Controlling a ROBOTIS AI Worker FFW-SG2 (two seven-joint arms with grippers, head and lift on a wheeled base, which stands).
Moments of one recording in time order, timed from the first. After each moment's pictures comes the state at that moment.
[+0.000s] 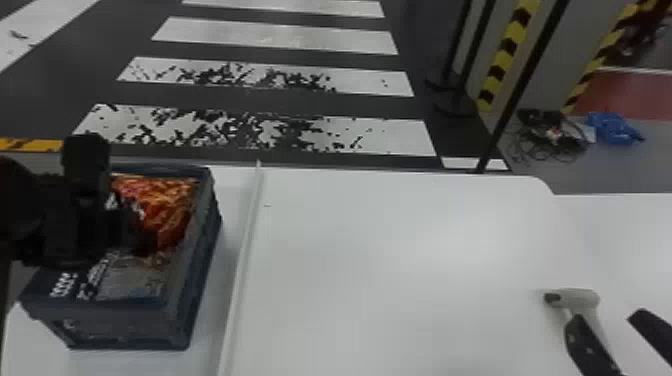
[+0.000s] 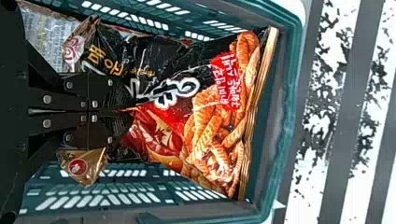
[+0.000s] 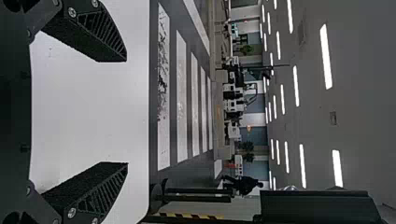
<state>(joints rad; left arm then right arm) -0.31 0.16 0.16 -1.76 0.33 1.57 0.09 0.94 -0.22 -0.39 -2.12 -0.48 -0.19 0.32</state>
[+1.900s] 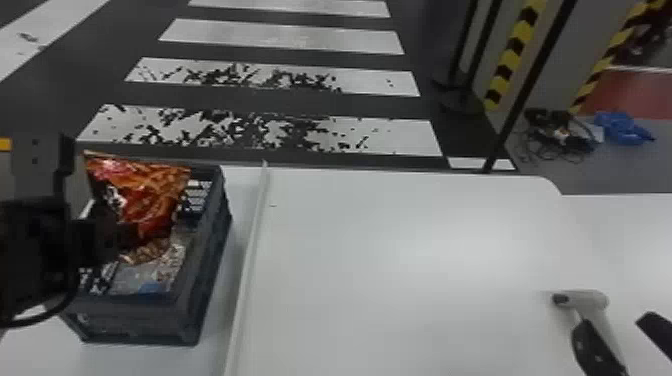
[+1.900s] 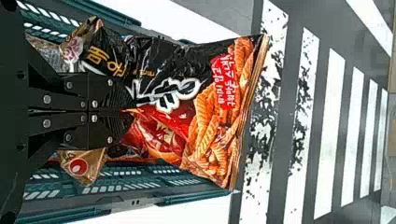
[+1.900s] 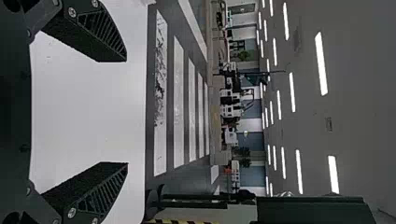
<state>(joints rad) -0.06 0.14 0.22 -2.23 0.38 1.57 0.17 0.97 -0.22 -0.39 -2.13 -0.48 -0.22 0.34</state>
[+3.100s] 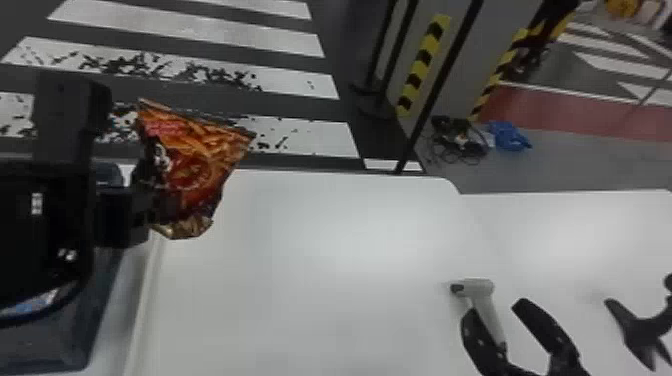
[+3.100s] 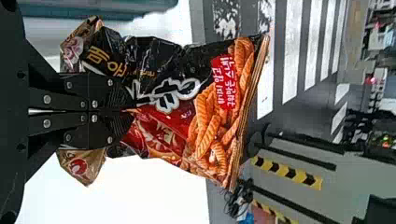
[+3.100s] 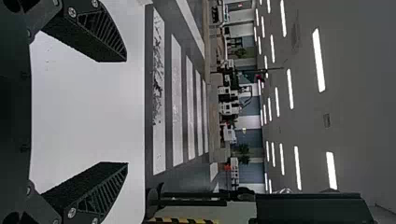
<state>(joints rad) -0.15 0.03 -0.10 -2.30 0.42 1.57 0.12 0.97 -0.17 -0.38 -2.15 -0.46 -0.22 0.35</state>
